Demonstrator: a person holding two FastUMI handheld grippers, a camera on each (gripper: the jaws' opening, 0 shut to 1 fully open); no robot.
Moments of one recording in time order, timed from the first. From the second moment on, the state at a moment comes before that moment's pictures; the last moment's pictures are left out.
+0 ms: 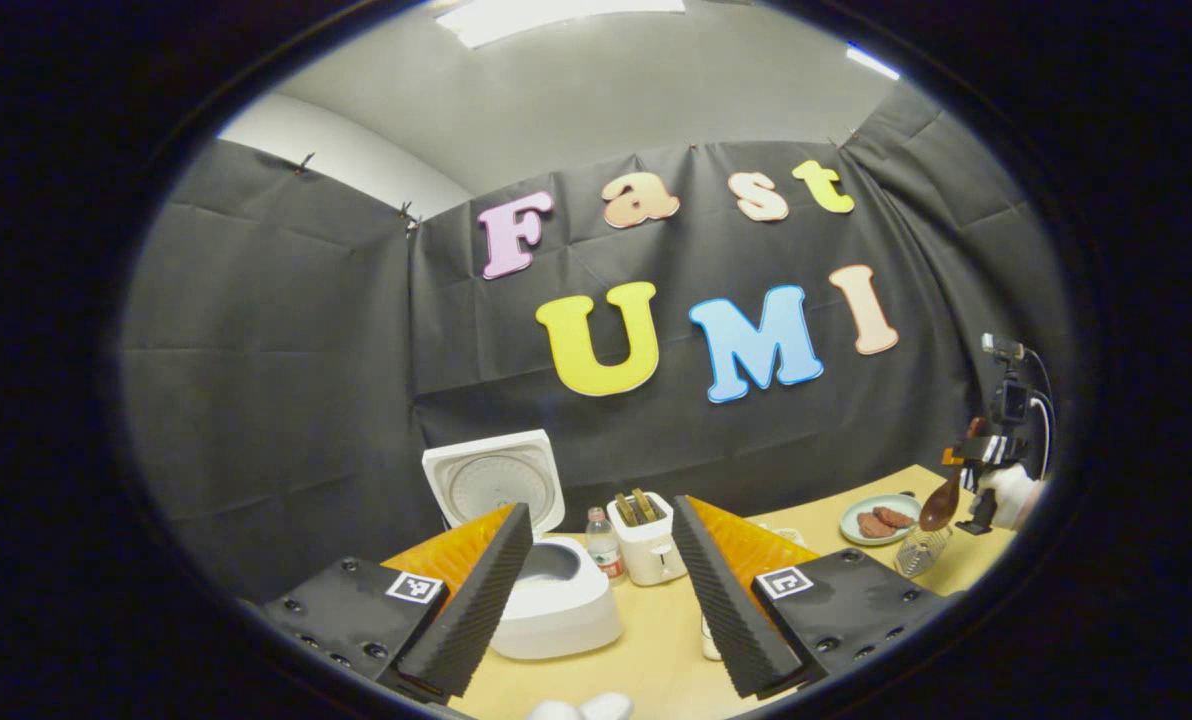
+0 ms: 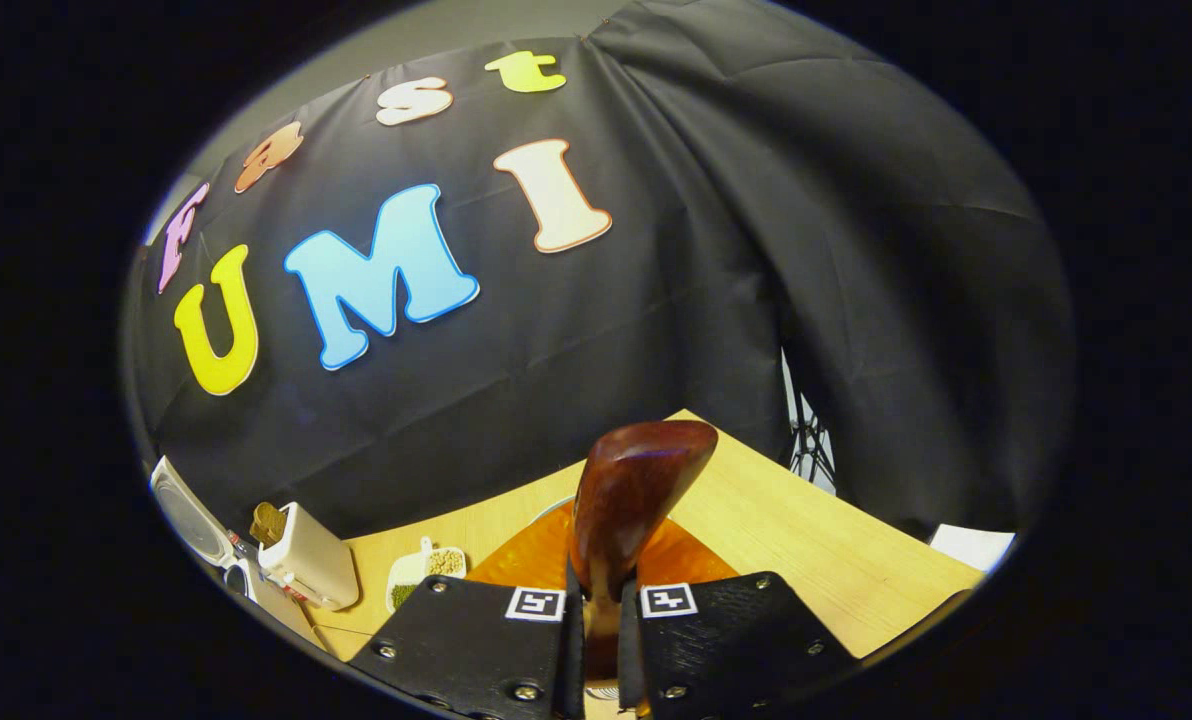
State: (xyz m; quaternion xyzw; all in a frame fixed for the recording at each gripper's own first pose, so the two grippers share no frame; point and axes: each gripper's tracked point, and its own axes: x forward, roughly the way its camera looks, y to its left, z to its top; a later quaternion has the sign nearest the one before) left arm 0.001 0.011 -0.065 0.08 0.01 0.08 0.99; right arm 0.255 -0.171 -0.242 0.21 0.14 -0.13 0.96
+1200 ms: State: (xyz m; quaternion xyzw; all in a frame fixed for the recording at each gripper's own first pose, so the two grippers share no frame) left arm 0.016 0.002 -0.080 0.09 0.03 0.08 0.99; right arm 0.239 -0.195 -0.323 0.20 0.22 -0.18 0.94
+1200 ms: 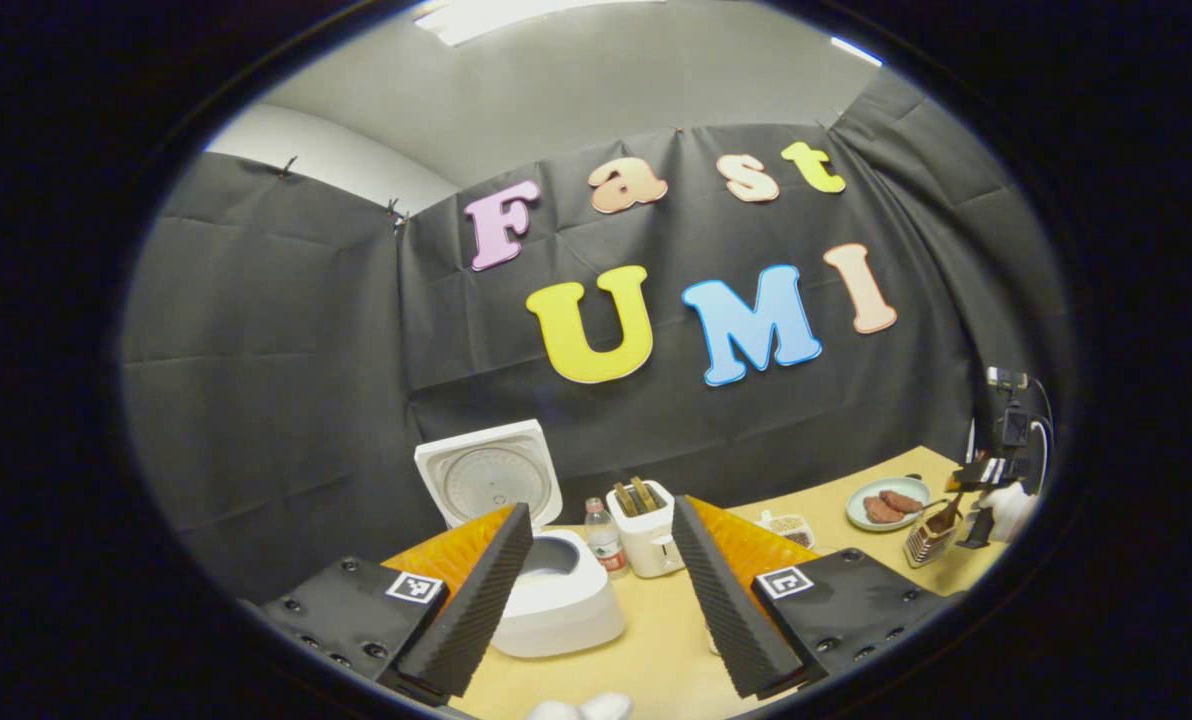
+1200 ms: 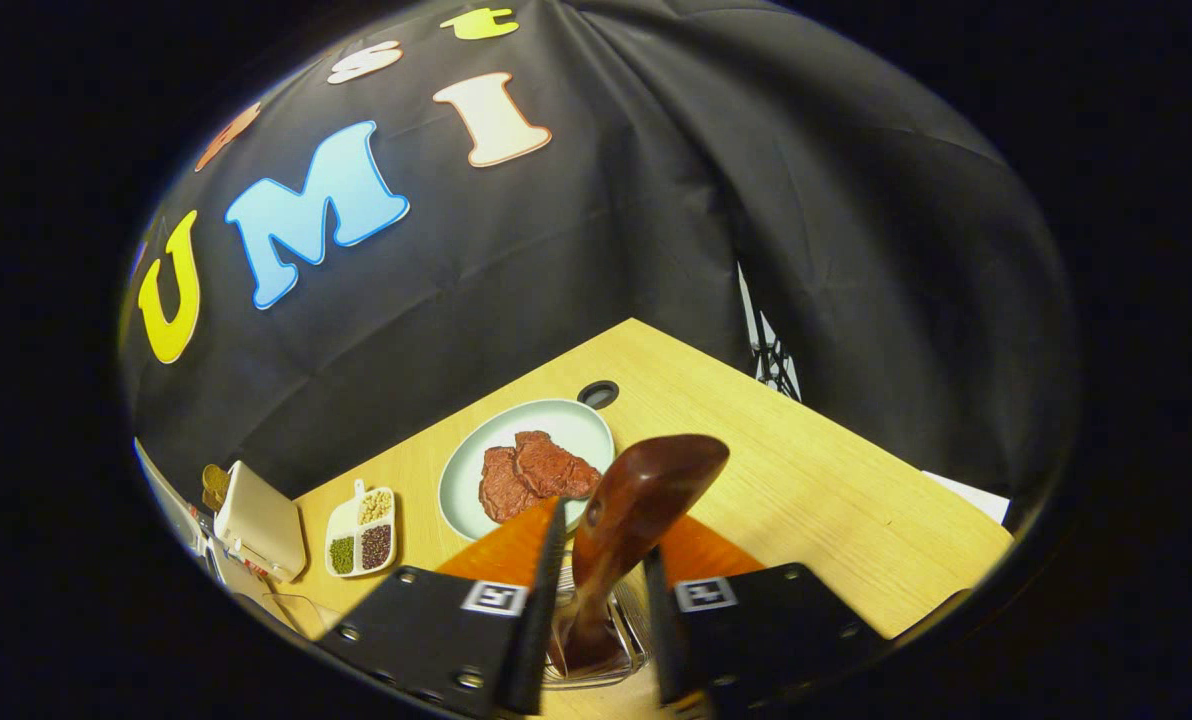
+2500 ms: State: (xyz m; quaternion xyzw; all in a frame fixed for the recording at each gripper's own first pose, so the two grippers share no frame) left arm 0.133 0.157 0.009 0.01 -0.01 0.13 0.99; right arm 0.070 0.056 -0.068 -0.03 0.07 0.06 1.00
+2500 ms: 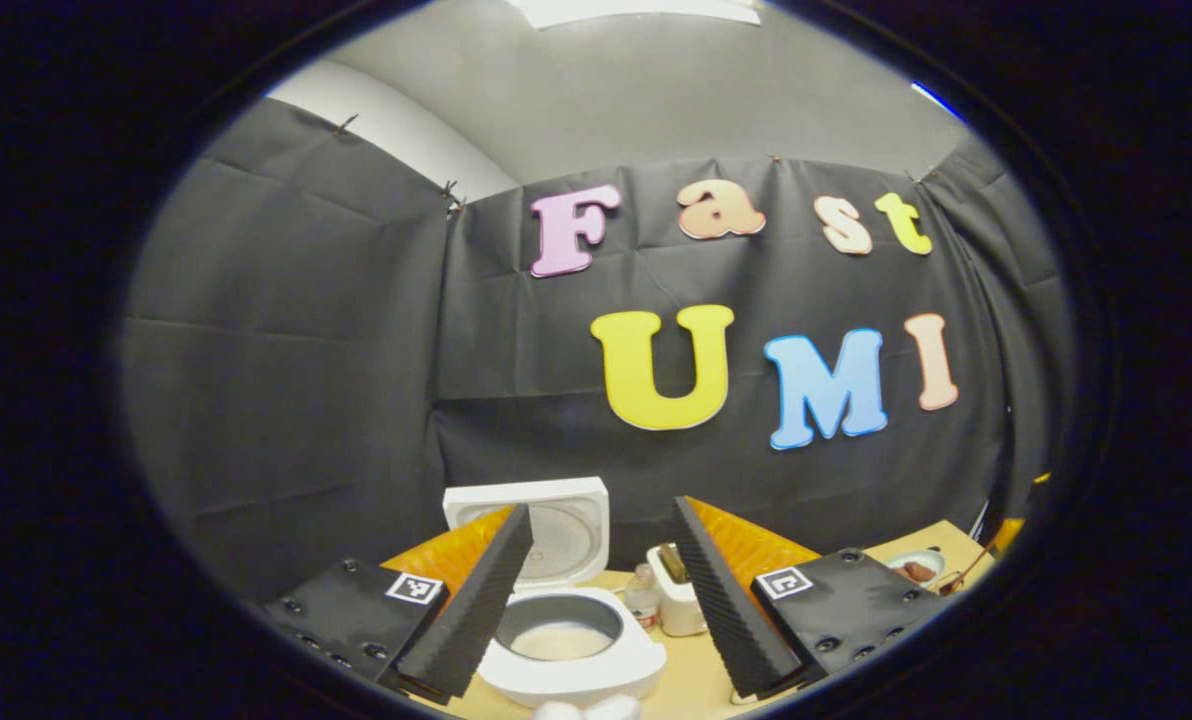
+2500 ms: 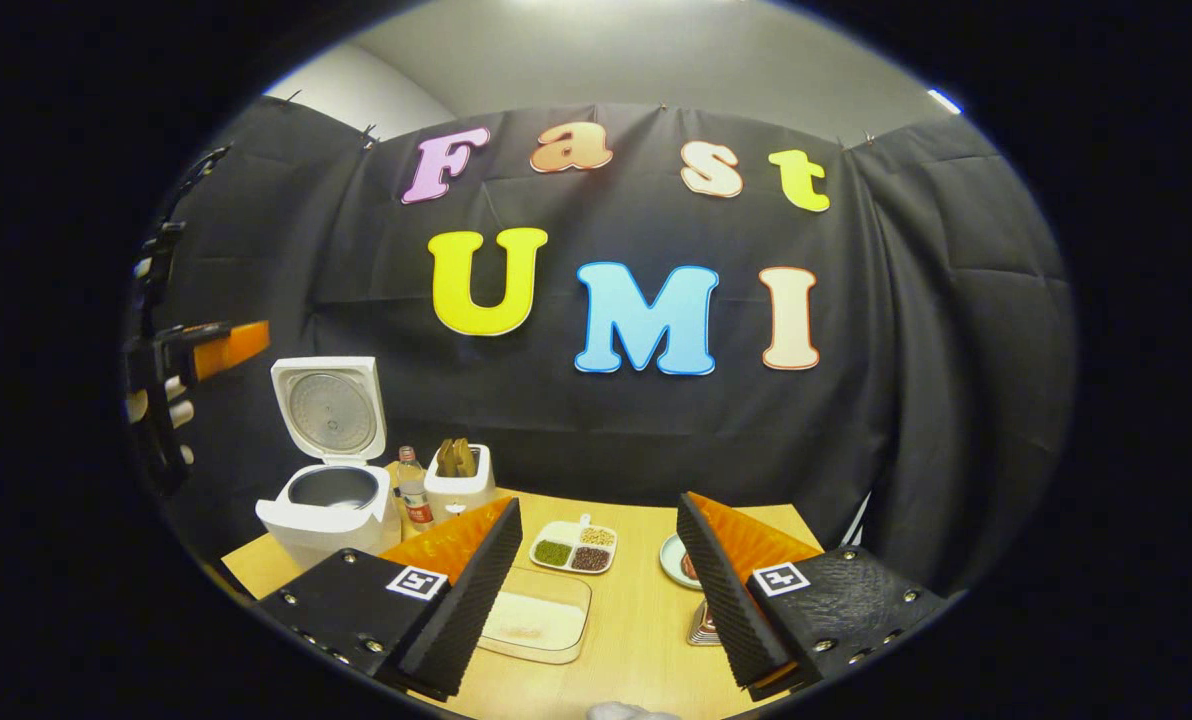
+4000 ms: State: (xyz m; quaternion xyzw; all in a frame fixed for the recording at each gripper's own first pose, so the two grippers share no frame) left arm 0.446 0.345 -0.115 -0.05 0.19 0.23 0.95; right arm 0.123 0.049 -0.112 -0.02 0.17 0.04 0.98
